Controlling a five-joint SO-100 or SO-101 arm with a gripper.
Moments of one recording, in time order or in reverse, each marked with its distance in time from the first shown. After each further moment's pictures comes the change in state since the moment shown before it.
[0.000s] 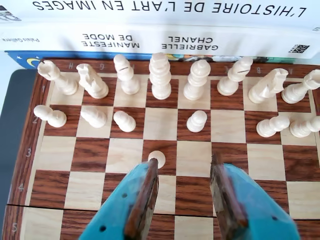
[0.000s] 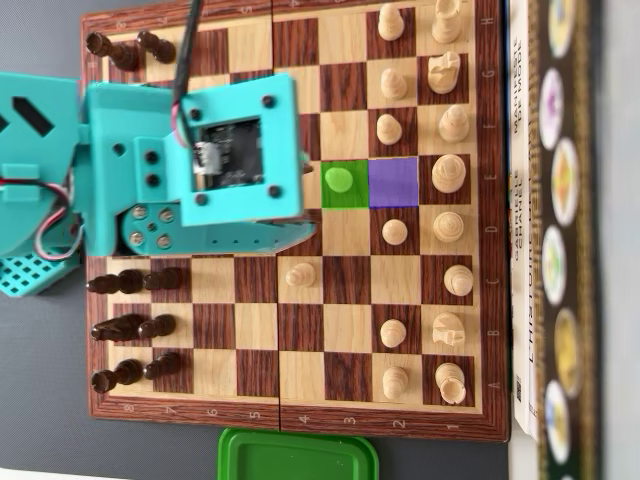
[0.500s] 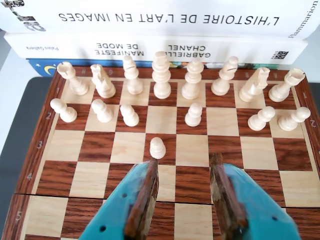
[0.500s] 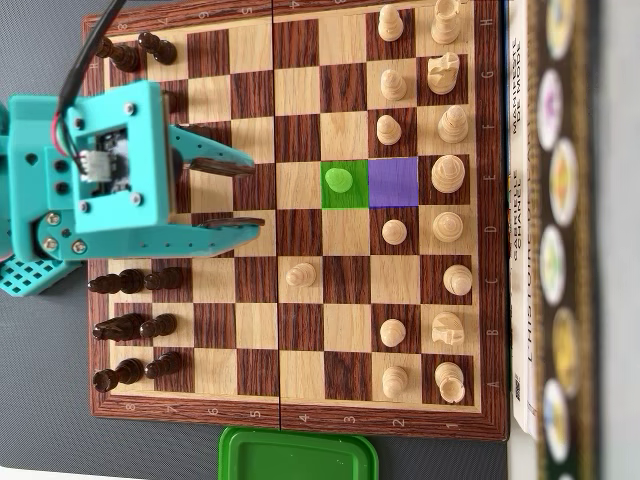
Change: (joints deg) arm 0.4 24.8 15.7 0.0 0.0
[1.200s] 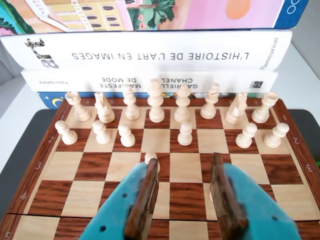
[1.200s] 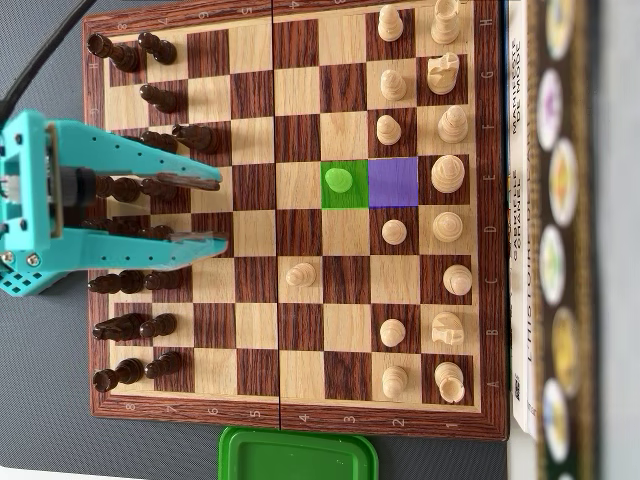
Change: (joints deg) arm 1.4 32.7 20.0 -2.5 0.0
